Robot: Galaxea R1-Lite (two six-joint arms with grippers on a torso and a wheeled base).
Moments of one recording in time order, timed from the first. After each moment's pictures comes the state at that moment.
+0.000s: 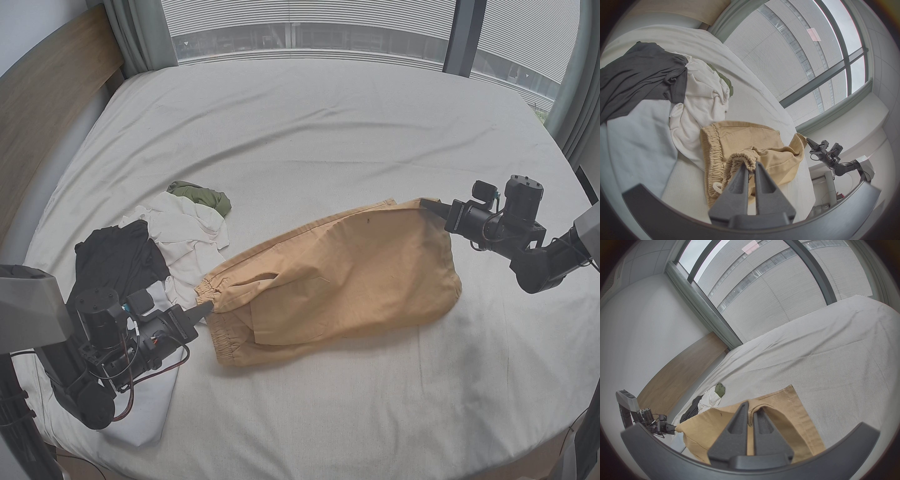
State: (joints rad) left arm -0.27 2.05 -0.32 -1.55 -0.26 -0.68; right arm 0.12 2.08 -1.16 -0.89 0.54 0.34
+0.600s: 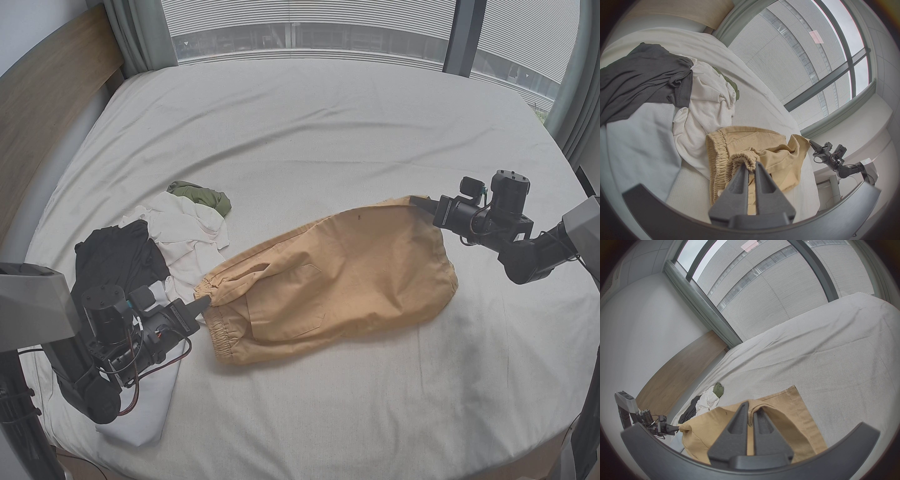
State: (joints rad) left arm -0.26 2.09 -0.37 -1.55 -0.21 -0.69; right arm 0.14 2.15 -1.27 -0.83 0.53 0.34
